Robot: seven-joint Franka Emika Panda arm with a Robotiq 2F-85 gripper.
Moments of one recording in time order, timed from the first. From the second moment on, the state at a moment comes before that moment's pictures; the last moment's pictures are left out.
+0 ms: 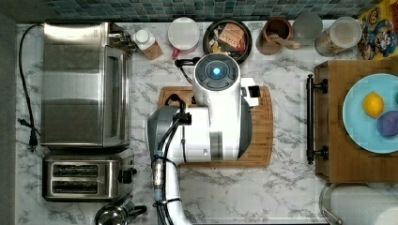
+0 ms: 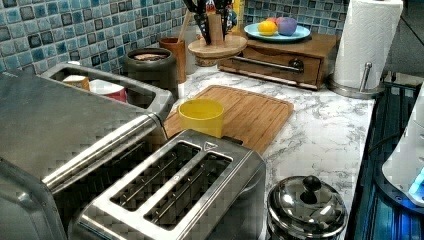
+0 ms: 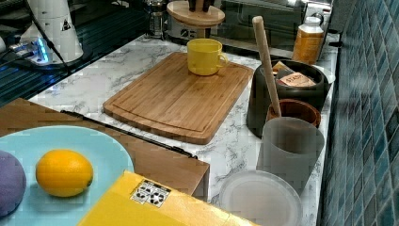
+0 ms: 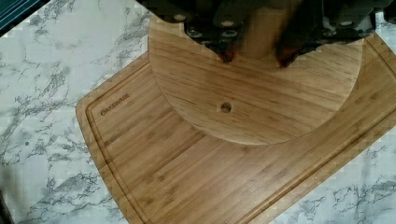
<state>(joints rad) 0.00 0.04 0.01 -1.97 -0.03 0.25 -0.11</state>
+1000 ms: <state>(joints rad) -0.01 0.10 0.00 -2.06 -0.04 0.48 -0.11</state>
